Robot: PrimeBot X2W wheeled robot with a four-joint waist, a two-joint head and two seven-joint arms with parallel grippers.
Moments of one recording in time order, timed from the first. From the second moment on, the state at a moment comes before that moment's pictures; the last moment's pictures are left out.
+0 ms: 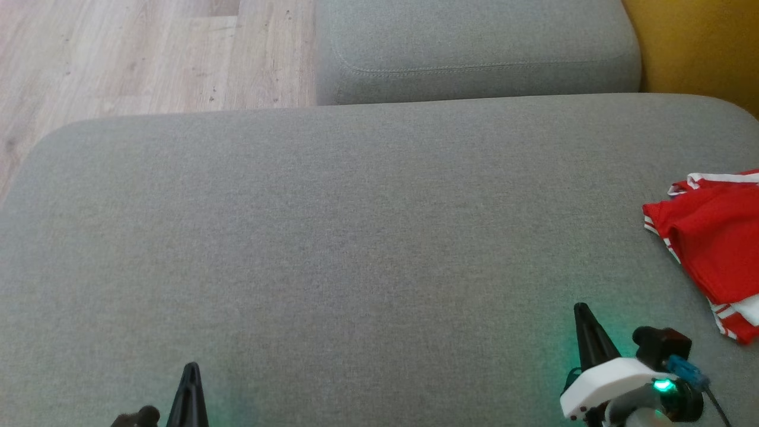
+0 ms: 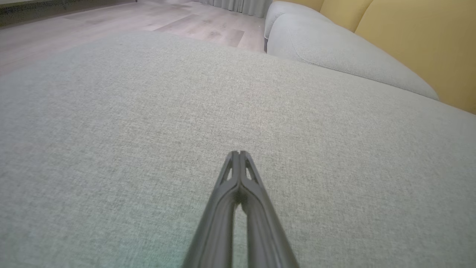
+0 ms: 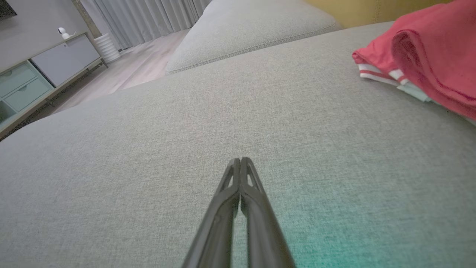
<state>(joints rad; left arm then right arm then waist) 0.09 0.05 -0.03 0.47 -0.30 -0.04 -0.22 -0.09 -0.05 0.06 0.65 0.26 0.13 -0.23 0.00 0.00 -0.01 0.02</state>
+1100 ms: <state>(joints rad) 0.06 0.05 0.00 0.41 -0.66 -0.06 -0.13 -0.09 -0.05 0.01 0.55 0.63 0.13 -0.14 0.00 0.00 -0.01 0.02</state>
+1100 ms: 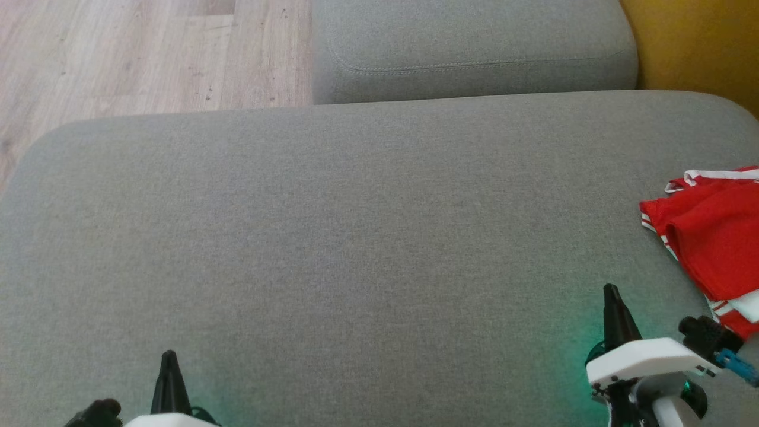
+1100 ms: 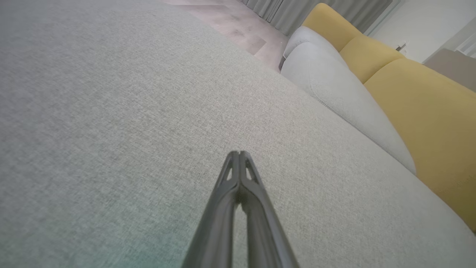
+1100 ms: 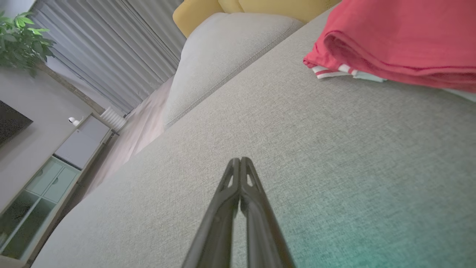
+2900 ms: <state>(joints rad) -0.02 0.05 0.04 0.33 -1.26 -0.10 0.02 -0.09 -0.05 -0.08 0.38 1.24 0.13 0.02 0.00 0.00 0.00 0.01</state>
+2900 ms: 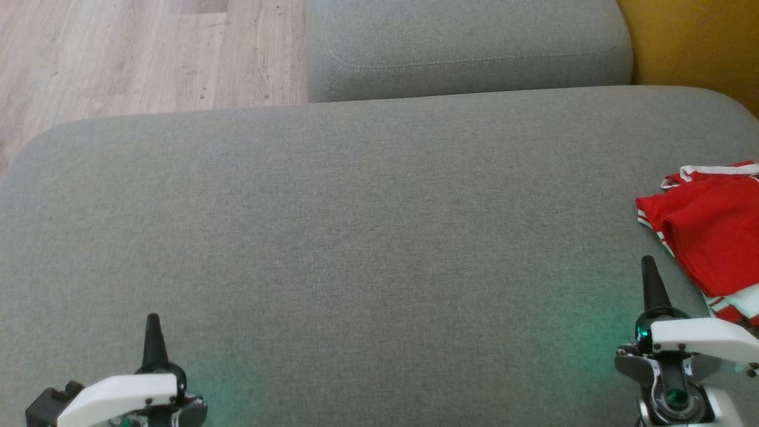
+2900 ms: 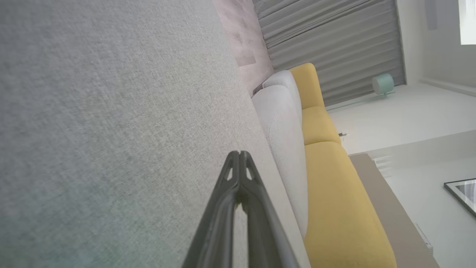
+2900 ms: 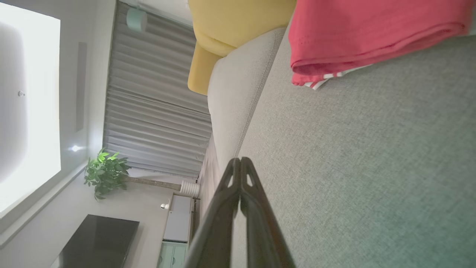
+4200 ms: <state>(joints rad) -0.06 0.04 0.07 0.28 -1.60 -0.12 0.11 -0.09 -0.05 -0.13 0.29 1.60 0.13 0.11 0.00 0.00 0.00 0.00</state>
